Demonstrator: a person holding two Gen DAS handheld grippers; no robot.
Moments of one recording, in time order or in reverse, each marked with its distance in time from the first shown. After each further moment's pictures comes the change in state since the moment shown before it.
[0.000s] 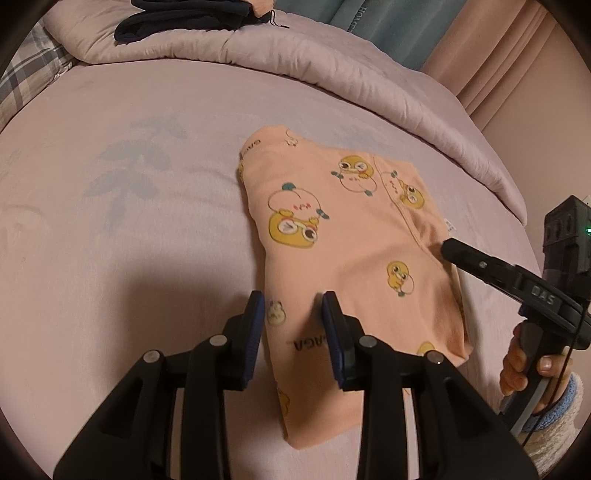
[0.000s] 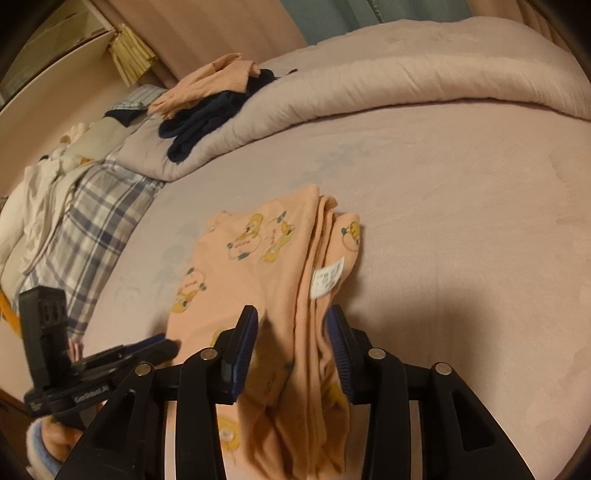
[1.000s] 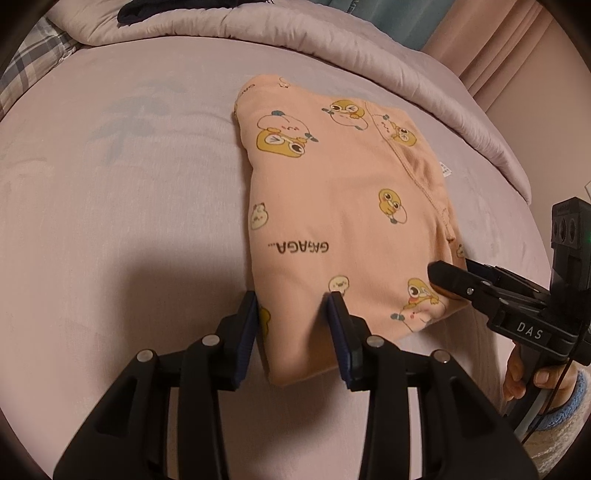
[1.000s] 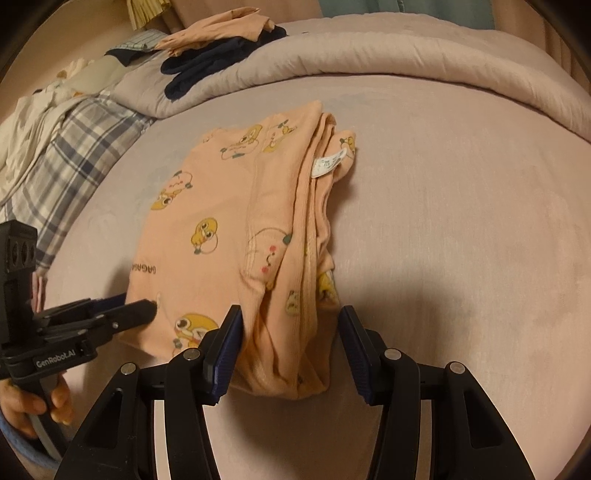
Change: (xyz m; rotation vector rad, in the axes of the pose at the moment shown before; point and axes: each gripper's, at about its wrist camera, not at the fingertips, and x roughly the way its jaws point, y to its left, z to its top) left arm 0.002 -0.014 -0.044 0.010 0.057 0.031; right arm 0.011 0.018 -0.042 -0.144 0.125 -0.148
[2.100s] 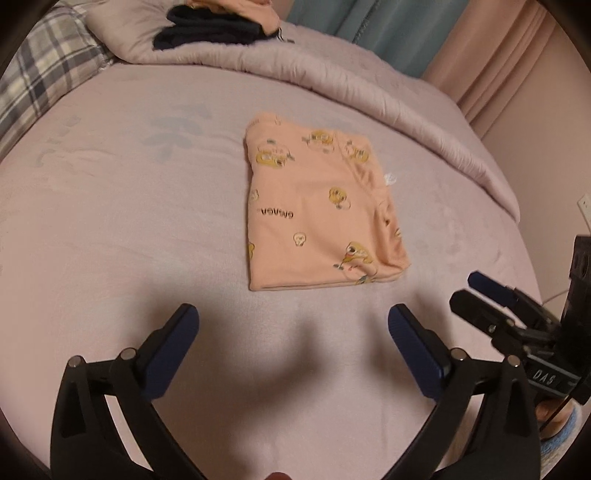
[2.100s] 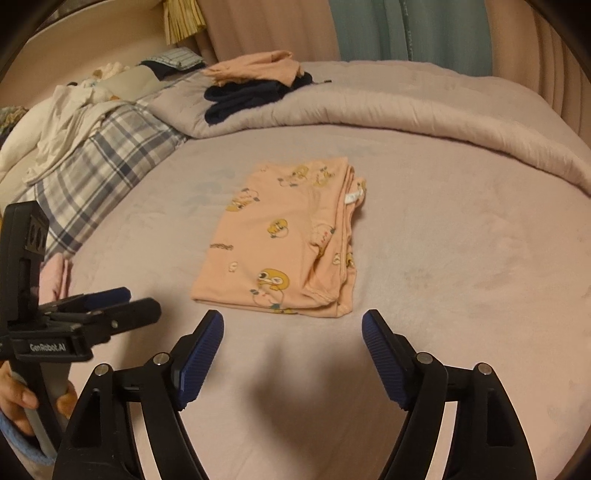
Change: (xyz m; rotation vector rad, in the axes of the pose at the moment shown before) left arm -0.084 -0.039 -0.039 -0.072 -0.109 0.032; right arm -0.085 0.034 -0.027 -0.082 -0.136 -0.013
